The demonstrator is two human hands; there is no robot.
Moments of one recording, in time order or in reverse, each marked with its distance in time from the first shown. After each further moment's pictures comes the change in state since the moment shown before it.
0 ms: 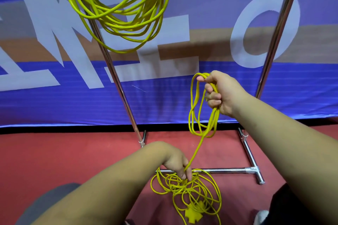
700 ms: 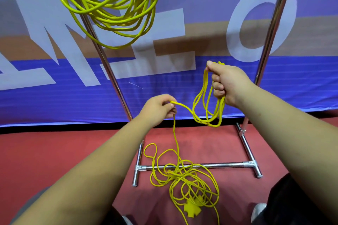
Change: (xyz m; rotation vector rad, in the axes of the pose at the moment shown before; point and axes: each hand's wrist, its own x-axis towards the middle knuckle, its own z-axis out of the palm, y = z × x) left_hand -0.051 -0.017 -0.070 -0.850 1.145 0.210; right_hand 0.000 -0.010 -0.019 -0.093 0.114 -0.107
